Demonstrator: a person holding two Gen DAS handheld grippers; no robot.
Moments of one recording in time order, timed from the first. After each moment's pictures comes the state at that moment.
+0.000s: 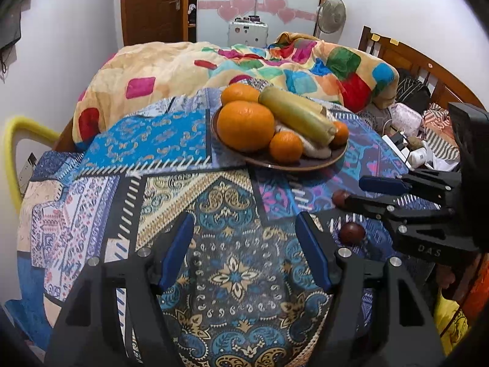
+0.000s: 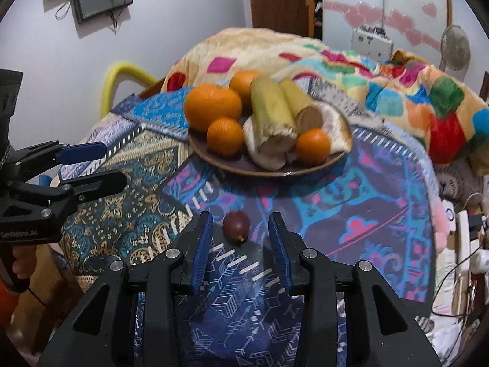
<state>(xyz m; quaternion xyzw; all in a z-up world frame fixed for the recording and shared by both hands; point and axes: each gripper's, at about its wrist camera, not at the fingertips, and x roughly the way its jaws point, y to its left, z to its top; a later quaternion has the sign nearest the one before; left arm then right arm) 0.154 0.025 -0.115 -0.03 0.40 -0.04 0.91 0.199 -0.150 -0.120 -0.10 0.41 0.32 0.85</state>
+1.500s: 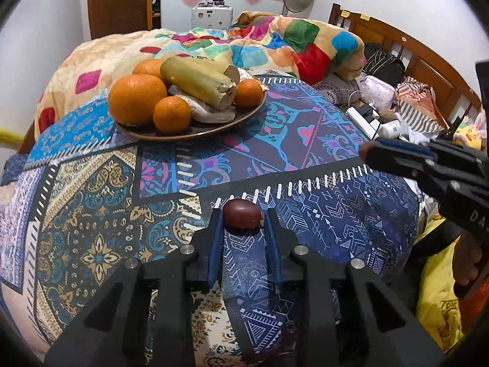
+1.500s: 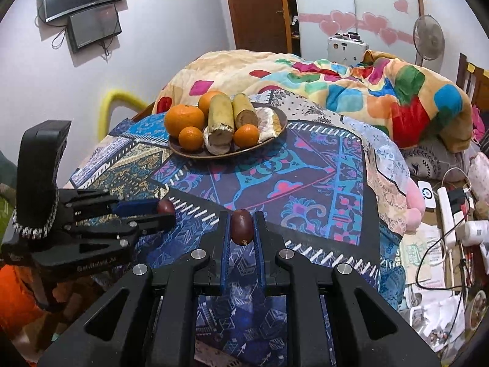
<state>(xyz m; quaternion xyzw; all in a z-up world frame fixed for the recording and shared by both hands) 0.158 -0.079 -0.139 -0.01 0.43 -0.10 0.90 0.169 -0.235 -0.096 -0.05 0.37 0.30 0.88</state>
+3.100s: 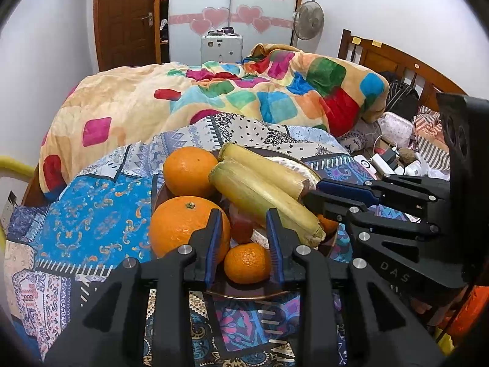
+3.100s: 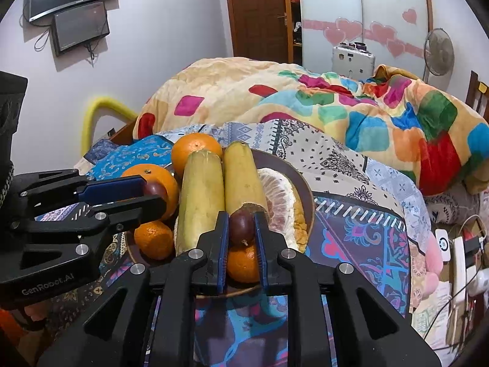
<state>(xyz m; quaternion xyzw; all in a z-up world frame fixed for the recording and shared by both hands) 0.268 -0.019 -0.097 -0.01 0.37 -0.09 0.92 0.278 -0.151 -0.097 -0.07 0.36 0.29 0.89</state>
